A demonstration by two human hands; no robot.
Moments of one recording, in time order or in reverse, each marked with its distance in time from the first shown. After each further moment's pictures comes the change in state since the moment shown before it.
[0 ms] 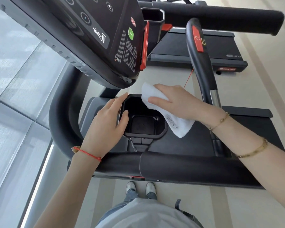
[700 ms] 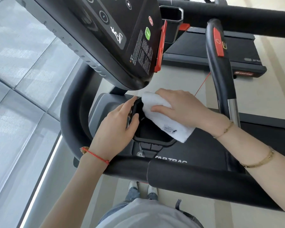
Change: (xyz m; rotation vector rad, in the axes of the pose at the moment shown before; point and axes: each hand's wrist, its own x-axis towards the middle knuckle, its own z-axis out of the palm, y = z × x) left_hand -0.001 0.001 0.000 0.043 -0.010 -0.070; right_hand 0.022 -0.005 0.012 -0.262 0.024 -0.133
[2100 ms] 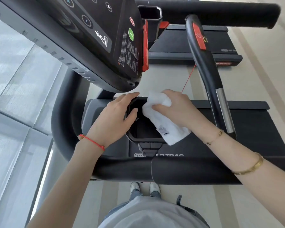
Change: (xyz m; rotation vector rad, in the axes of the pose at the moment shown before) left_hand 0.039 -0.009 -0.010 0.003 -0.173 0.153; right_hand -0.016 -0.023 0.010 0.435 0.137 0.535
